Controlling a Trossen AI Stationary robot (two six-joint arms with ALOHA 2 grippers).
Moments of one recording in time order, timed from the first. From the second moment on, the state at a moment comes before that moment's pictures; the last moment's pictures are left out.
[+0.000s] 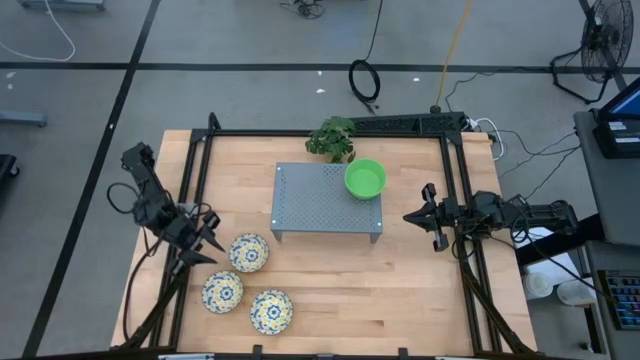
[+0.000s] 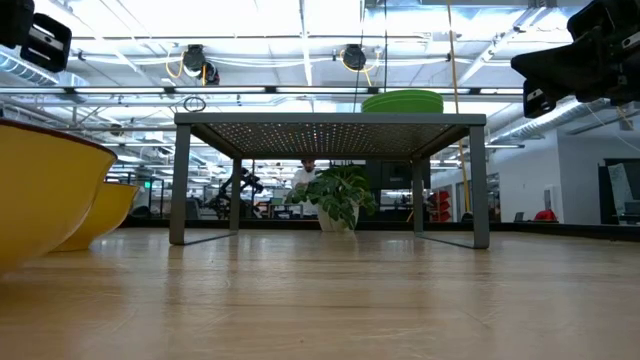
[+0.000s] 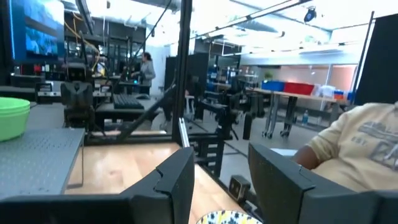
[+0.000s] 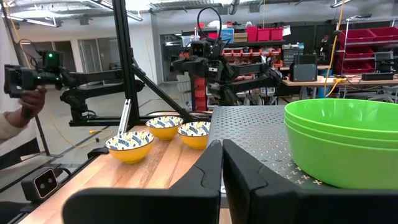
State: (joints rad) left arm -0.97 0.05 0.03 0.26 -0.50 -0.01; right arm 0.05 0.01 0.02 0.10 -0.05 0.07
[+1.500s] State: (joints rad) left arm -0.95 0.29 0.46 -0.58 -0.95 -0.97; right arm 0.05 0.01 0.02 0.10 -0.05 0.07
